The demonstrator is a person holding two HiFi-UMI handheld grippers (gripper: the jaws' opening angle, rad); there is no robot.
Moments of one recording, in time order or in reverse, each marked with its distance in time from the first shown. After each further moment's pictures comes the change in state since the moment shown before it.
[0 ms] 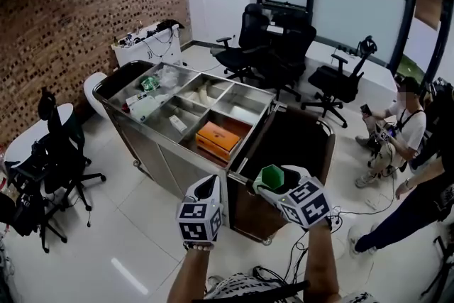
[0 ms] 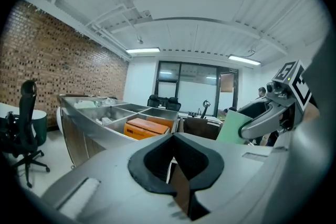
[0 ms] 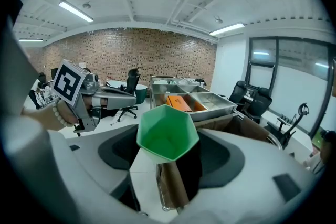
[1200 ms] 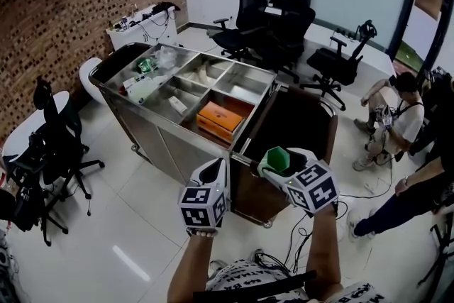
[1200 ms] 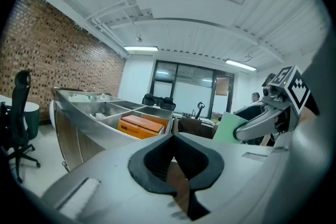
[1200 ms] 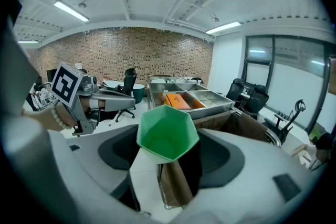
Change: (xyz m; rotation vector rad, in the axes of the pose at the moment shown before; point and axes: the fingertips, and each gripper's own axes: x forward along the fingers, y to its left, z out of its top) left arm 0.001 -0.006 -0.005 -0.041 -0.005 -0.072; right arm -0.001 0.002 -0.004 0.030 0.014 -0.027
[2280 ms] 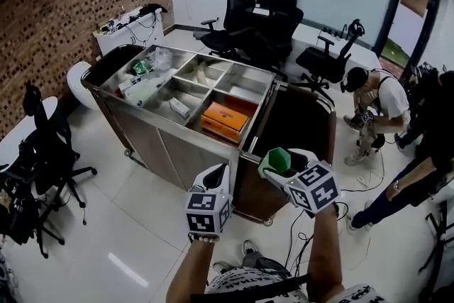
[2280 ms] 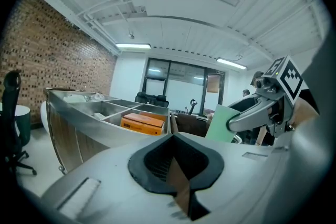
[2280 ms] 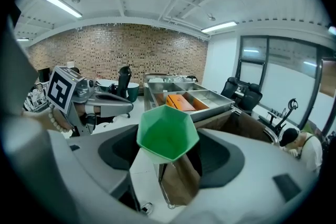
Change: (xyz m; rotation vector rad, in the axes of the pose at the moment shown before) left arm -0.021 0.017 -0.009 0.048 0.035 -0.097; right arm 0.006 0.033 0.013 0.032 0.026 -0.074
